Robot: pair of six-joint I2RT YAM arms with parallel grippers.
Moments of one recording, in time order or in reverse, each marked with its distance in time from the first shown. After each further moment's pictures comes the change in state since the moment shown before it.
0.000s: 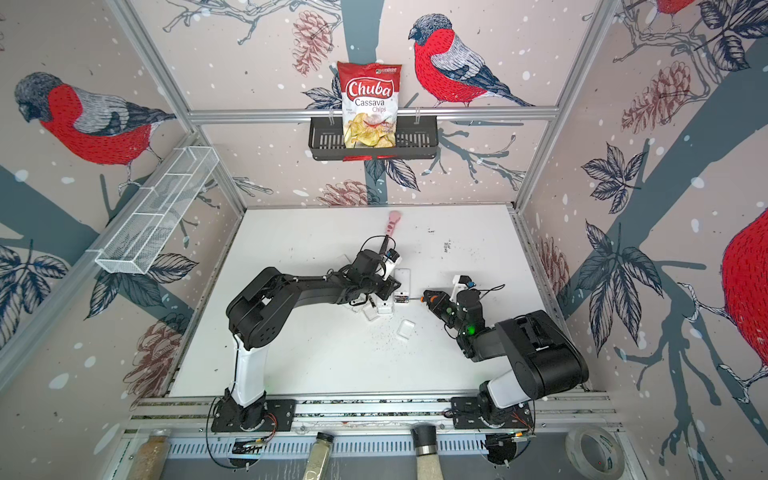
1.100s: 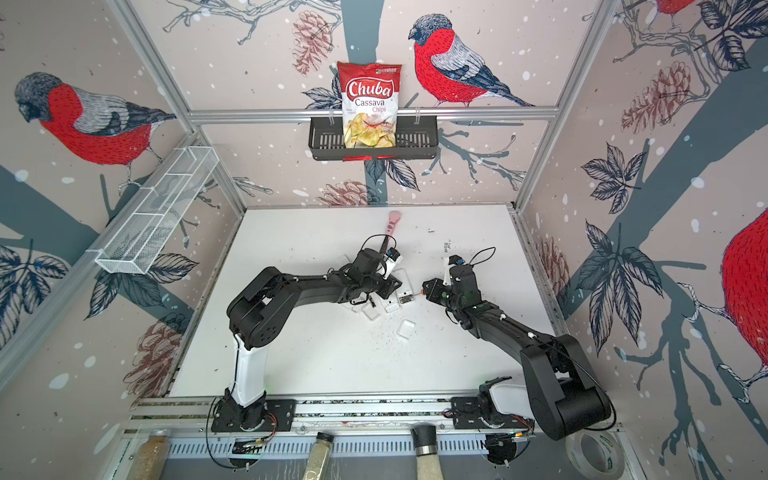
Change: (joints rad) left arm 0.000 0.004 0.017 -0.005 -0.002 0.000; right arm 0.035 -0.204 0.327 -0.760 0.053 -0.359
